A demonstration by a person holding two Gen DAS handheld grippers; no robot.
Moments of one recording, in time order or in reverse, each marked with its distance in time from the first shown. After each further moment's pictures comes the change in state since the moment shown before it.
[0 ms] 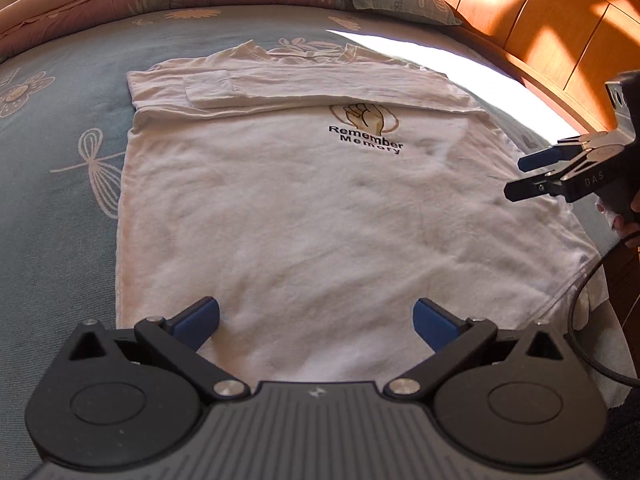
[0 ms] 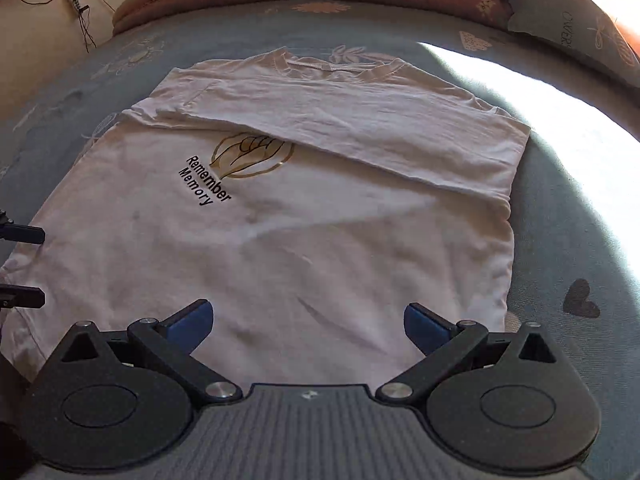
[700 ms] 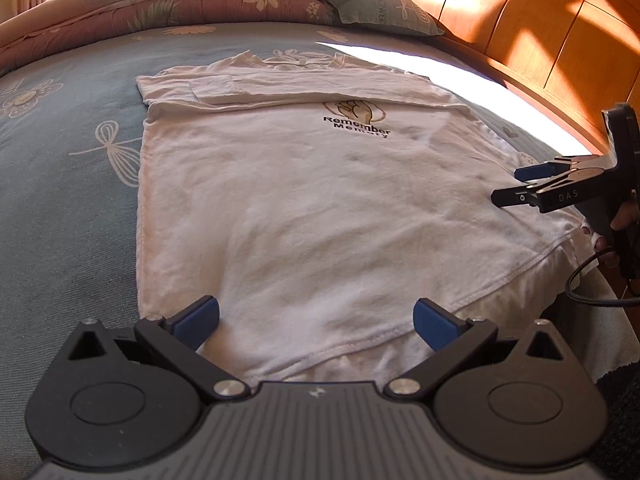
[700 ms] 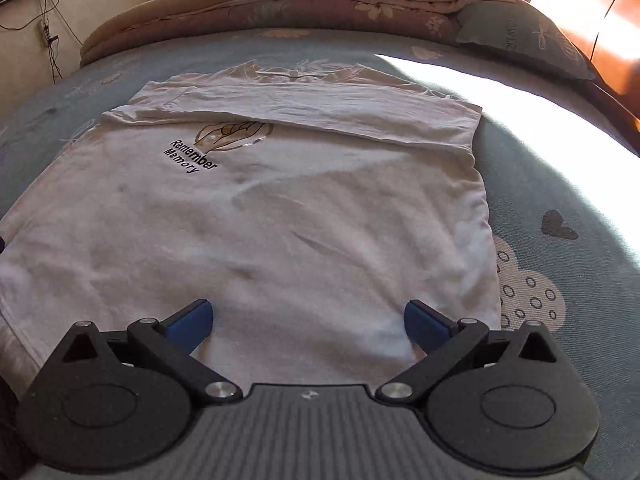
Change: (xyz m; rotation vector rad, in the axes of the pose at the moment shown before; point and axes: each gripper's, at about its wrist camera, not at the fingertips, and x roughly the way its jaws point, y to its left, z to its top) left arm -0.022 0.000 -0.038 0.074 -0.044 0.011; right arm -0.004 0.016 -0.056 0.050 -0.129 -0.137
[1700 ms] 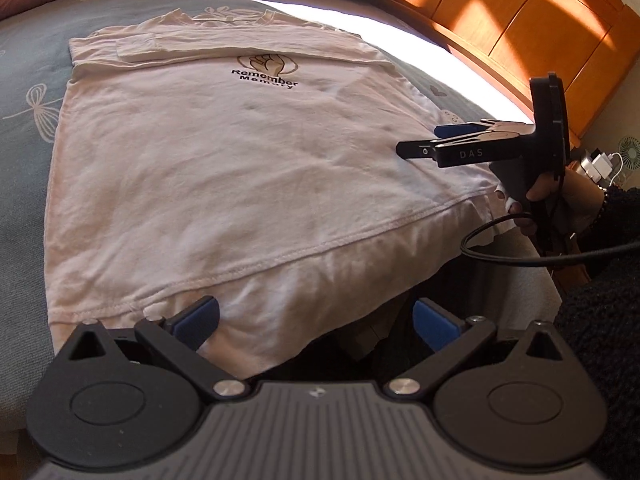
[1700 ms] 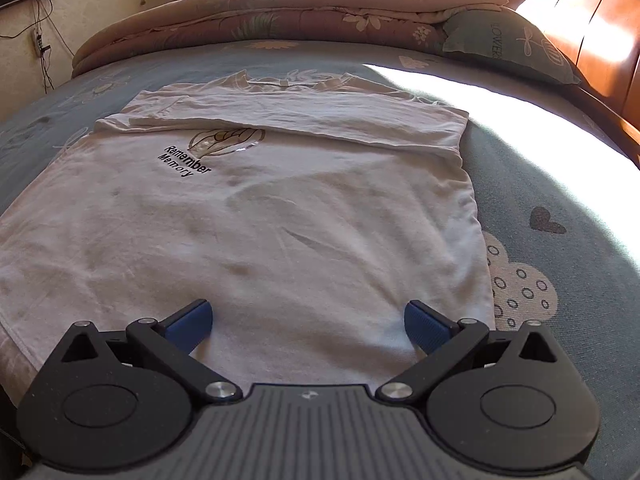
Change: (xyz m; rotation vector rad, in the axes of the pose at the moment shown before) left arm -0.020 -0.033 -0.012 -0.088 0.155 -0.235; right arm -0.003 0.004 -0.009 0.018 -0.047 -0.037
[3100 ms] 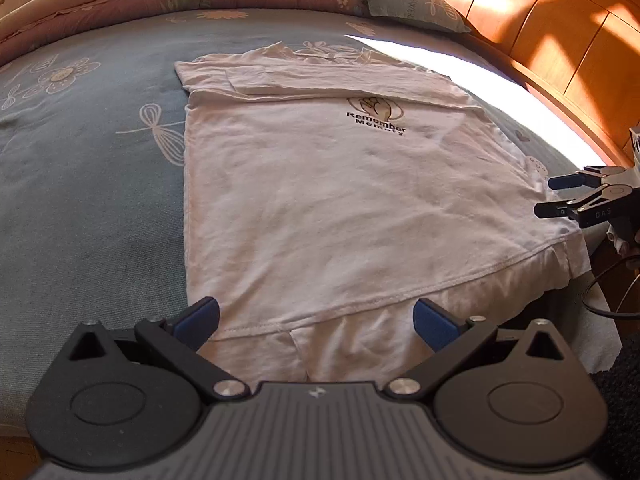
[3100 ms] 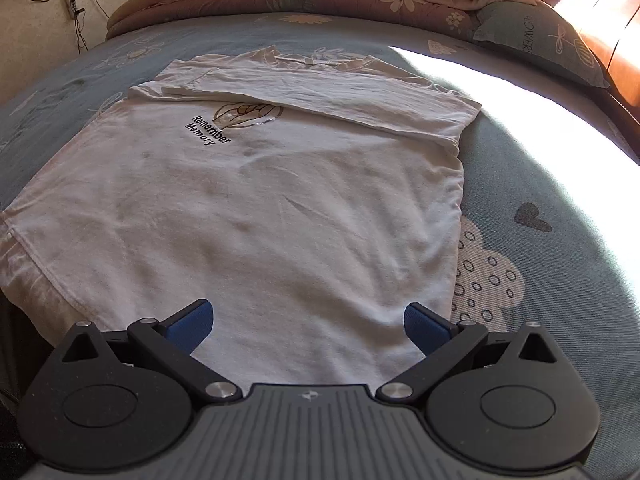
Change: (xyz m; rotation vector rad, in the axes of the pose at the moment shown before) left arm -0.024 0.028 0.023 0.005 -0.125 0.245; right arm -0.041 -0.029 0.002 -0.076 0.102 0.086
